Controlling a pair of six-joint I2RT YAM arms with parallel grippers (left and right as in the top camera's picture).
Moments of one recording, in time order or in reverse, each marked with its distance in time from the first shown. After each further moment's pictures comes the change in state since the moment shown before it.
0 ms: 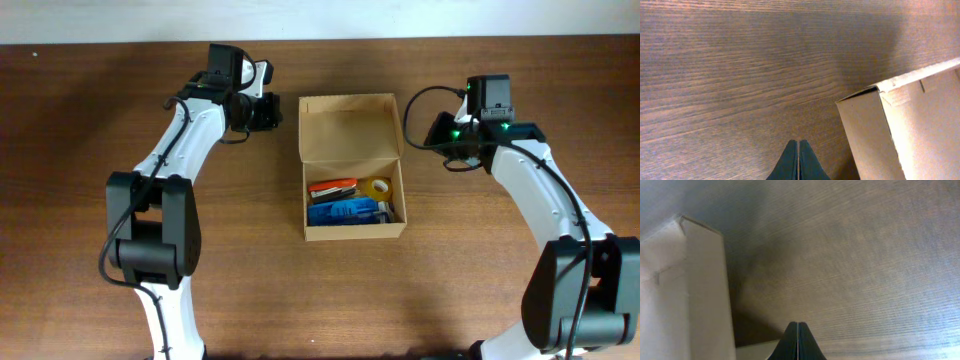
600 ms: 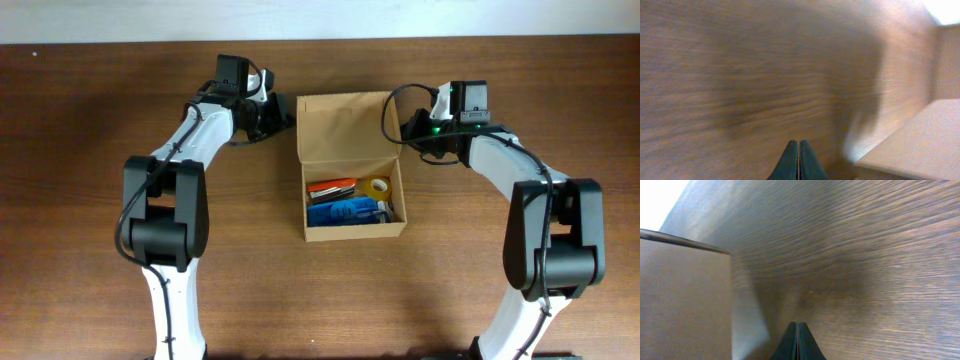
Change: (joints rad) left arm 0.000 0.128 -0.001 0.168 0.193 -0.303; right arm 0.000 0.262 0.002 0.330 -0.348 0.069
